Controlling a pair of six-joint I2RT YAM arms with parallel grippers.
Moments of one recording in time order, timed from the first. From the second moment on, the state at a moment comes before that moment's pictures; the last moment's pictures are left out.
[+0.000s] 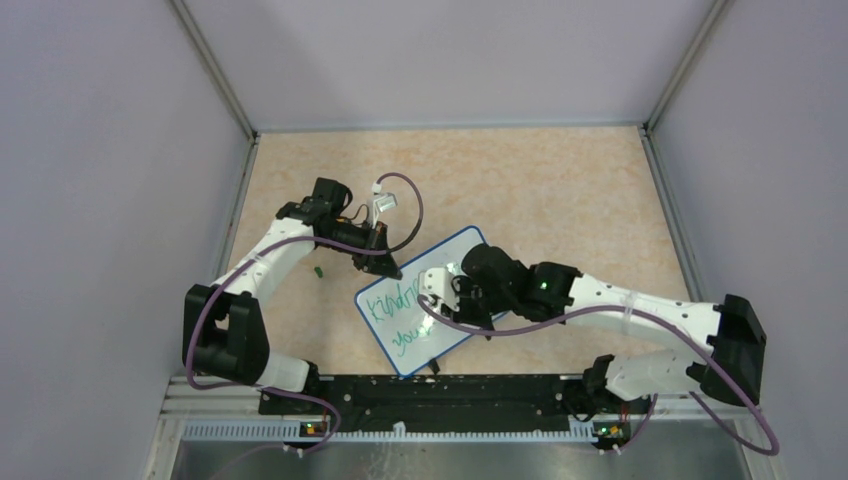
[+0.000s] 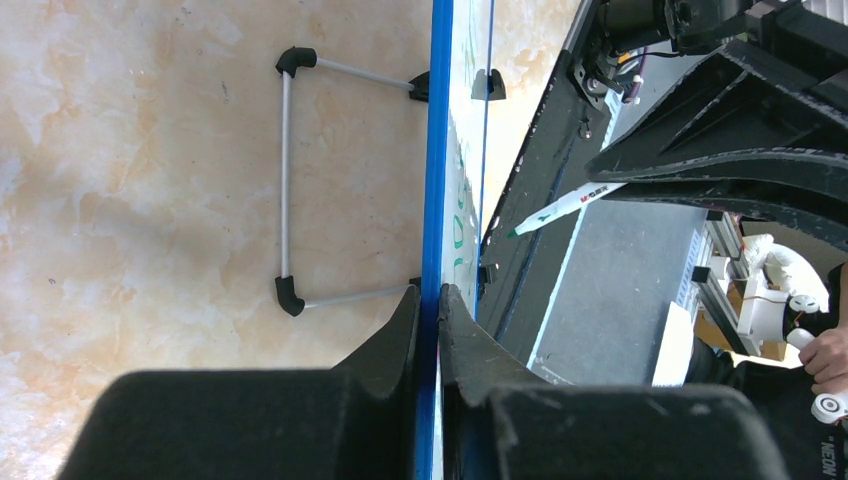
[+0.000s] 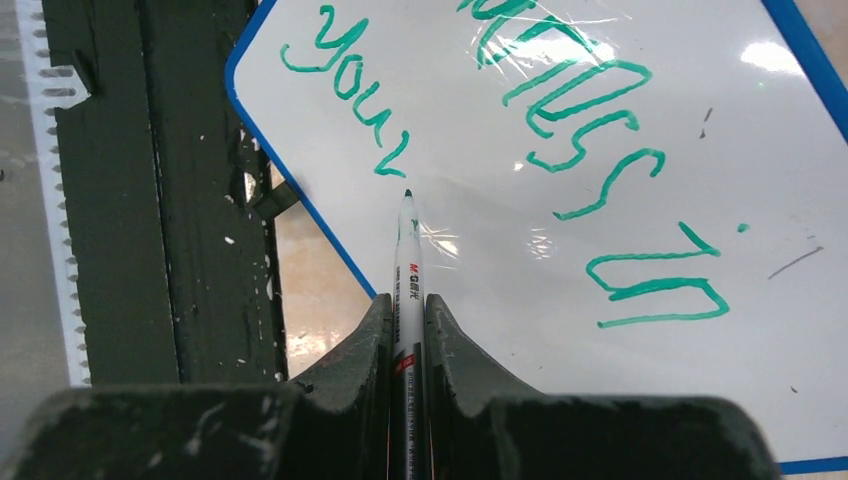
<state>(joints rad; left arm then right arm) -0.25 1.44 1.05 -0.81 0.99 0.25 1.11 1.24 0.97 -0.55 -0.21 -0.37</state>
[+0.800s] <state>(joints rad) -0.25 1.44 1.05 -0.81 0.99 0.25 1.05 1.26 0.95 -0.54 -0.16 -0.38</state>
